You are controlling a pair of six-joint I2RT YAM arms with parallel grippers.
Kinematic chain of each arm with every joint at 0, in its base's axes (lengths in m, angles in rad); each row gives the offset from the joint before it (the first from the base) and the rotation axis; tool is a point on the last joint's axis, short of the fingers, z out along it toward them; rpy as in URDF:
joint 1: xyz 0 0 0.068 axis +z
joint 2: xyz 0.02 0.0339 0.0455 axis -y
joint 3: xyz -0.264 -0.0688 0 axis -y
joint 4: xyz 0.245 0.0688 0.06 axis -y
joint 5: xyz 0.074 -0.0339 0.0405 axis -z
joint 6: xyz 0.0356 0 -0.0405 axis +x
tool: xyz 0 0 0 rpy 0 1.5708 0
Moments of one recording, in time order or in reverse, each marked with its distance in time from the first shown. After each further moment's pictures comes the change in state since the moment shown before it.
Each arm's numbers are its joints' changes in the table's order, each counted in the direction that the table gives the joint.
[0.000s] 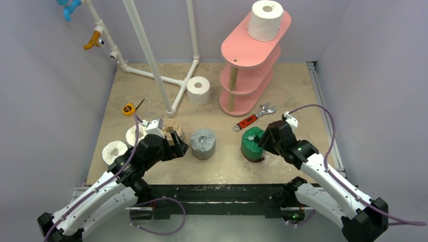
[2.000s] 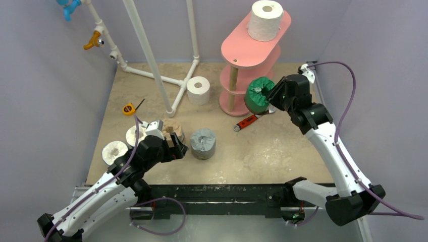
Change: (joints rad) left arm 0.000 0.010 -0.015 -0.017 0.000 0.009; right arm -0.195 -0.278 0.608 0.004 -0.003 -0.137
